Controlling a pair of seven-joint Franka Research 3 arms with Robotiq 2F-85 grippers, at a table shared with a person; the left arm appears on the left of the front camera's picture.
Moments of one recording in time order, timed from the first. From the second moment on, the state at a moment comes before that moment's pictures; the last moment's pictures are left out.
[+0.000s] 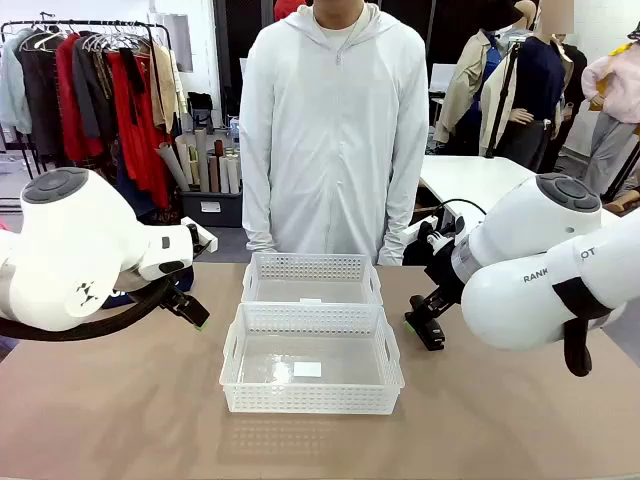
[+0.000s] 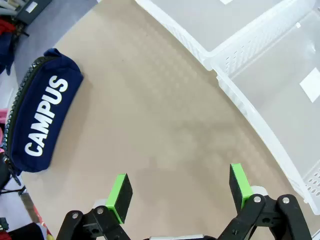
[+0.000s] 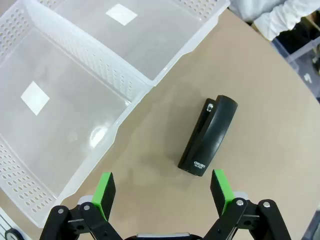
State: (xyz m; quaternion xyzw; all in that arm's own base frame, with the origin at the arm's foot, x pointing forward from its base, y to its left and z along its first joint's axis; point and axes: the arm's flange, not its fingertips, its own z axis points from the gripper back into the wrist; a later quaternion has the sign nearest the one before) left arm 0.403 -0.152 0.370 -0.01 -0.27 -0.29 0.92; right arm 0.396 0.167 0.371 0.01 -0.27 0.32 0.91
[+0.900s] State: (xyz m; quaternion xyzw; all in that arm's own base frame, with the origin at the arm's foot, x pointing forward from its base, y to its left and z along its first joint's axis) left arm 0.403 -0.152 0.370 -0.01 -0.27 -0.29 0.92; right arm 0.396 0.167 0.371 0.01 -0.27 0.32 0.91
